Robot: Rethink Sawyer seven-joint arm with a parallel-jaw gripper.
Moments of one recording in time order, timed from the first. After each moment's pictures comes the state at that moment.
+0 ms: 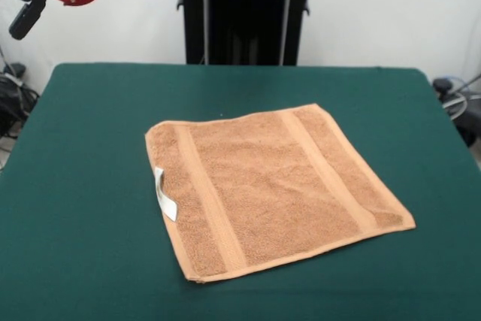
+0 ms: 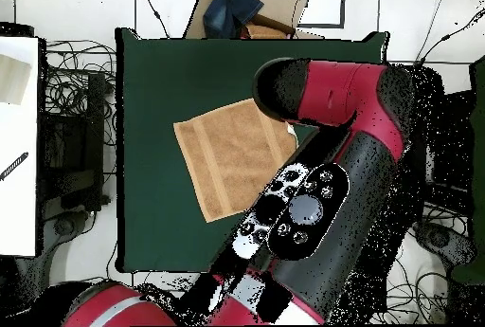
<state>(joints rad) -0.01 -0.40 -0.68 1.00 -0.13 0.95 2.84</state>
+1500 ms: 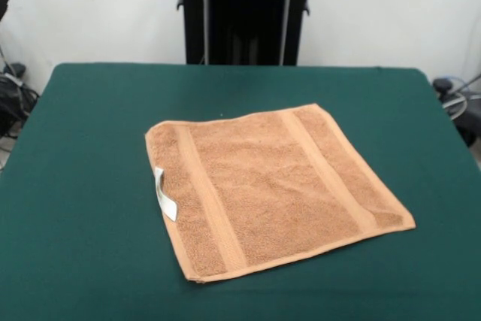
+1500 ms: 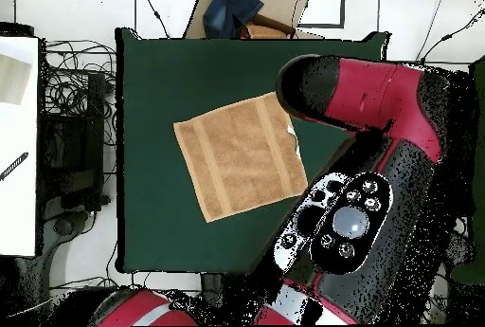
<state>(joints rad) -0.08 -0.45 -0.60 1.00 -0.13 0.93 2.84</state>
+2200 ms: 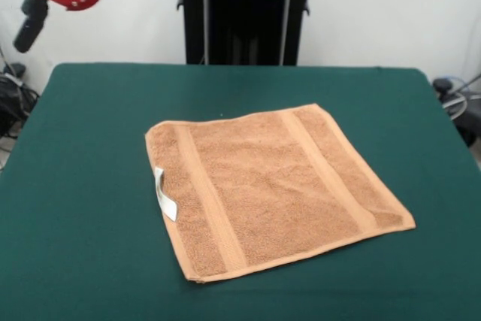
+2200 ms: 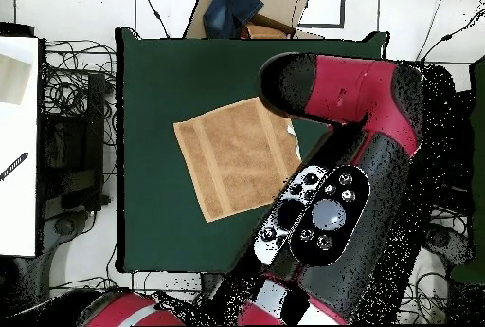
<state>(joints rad) -0.05 -0.45 -0.59 1.00 -0.13 0.93 2.84</state>
